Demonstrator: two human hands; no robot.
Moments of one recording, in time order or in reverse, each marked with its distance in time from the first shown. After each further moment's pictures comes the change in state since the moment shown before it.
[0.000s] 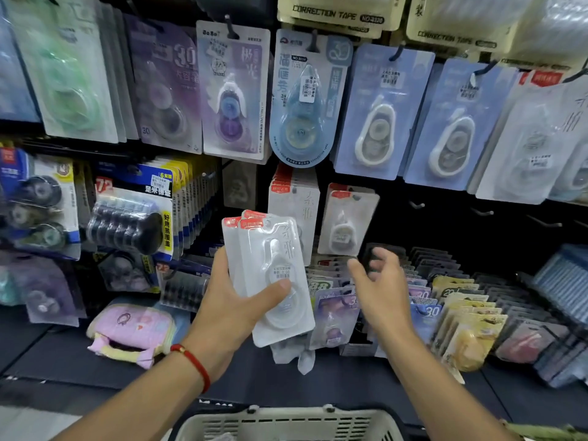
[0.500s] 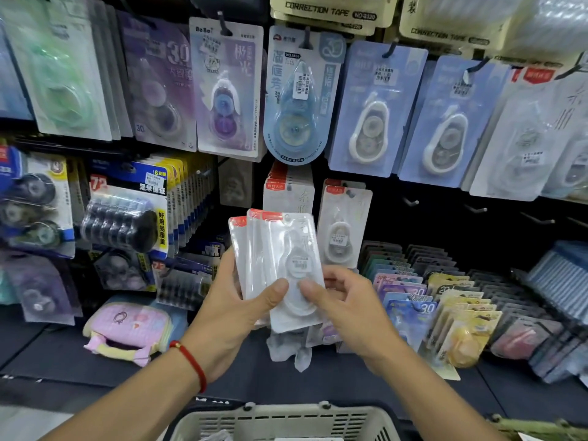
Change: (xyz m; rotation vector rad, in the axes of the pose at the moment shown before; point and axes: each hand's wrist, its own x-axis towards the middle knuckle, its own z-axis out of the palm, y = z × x) left_hand -0.004 0.000 0.007 -0.139 -0.144 -0.092; right_hand -0.039 -0.006 0.003 0.369 -0.488 -0.106
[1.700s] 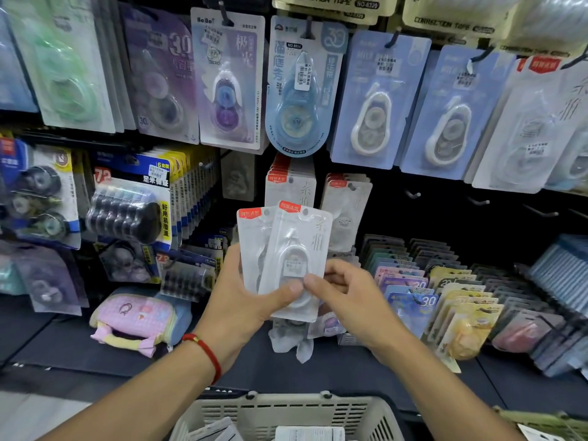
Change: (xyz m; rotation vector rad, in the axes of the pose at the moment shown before) left_hand -0.004 -0.003 0.008 0.218 0.103 0.049; right_hand 0.003 0.004 -0.007 -0.129 -0.052 -0.010
